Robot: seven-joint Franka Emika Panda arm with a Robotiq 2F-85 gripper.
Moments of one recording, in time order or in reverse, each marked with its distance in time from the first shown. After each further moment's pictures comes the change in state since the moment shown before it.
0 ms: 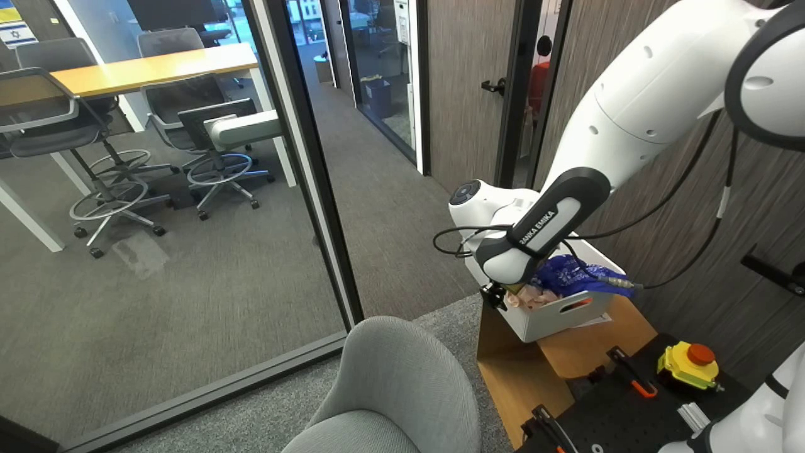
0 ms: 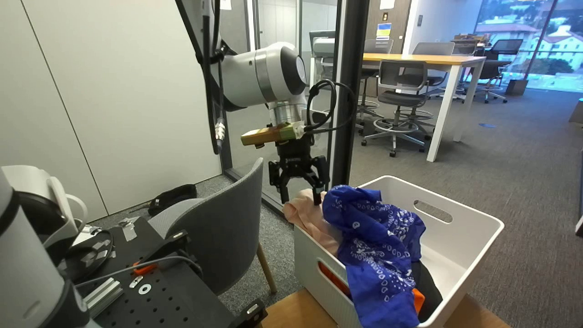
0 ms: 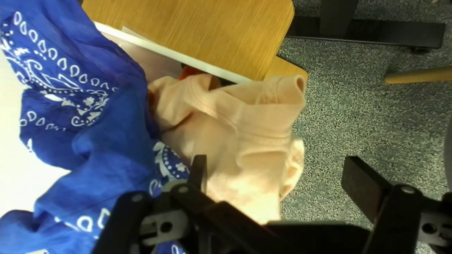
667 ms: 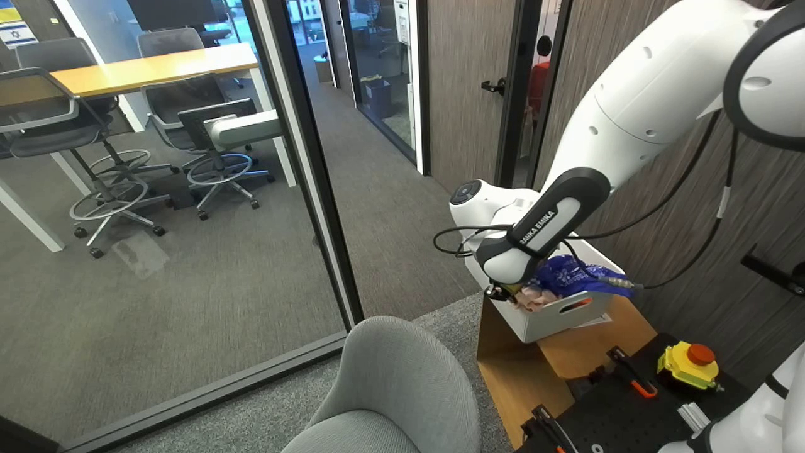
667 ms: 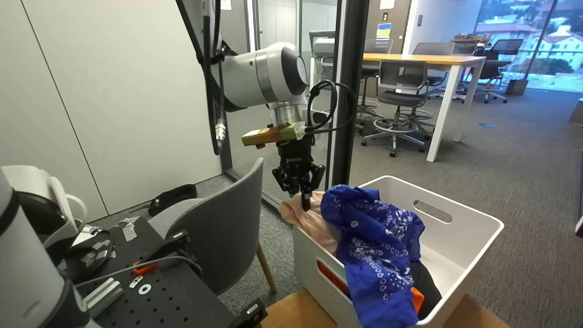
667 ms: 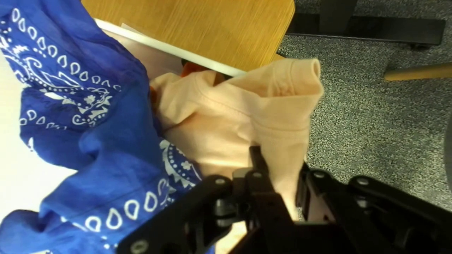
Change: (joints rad) arm 0.000 0.002 -0.004 0.000 0.000 0.011 0.000
